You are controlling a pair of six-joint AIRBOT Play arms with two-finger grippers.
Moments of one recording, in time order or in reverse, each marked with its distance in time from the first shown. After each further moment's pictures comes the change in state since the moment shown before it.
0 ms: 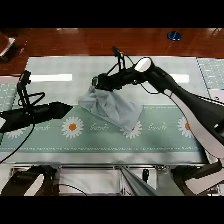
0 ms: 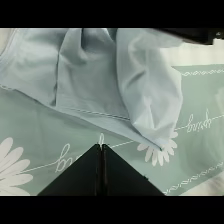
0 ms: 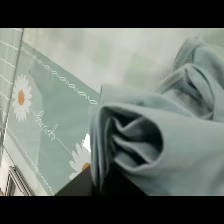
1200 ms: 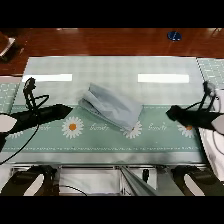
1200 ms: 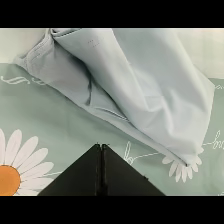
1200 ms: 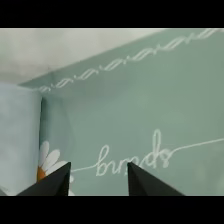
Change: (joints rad) left arm 0.018 -0.063 -0.089 -0.001 0.118 -0.002; right arm -0.441 1.057 -0.970 -0.731 0.031 0.598
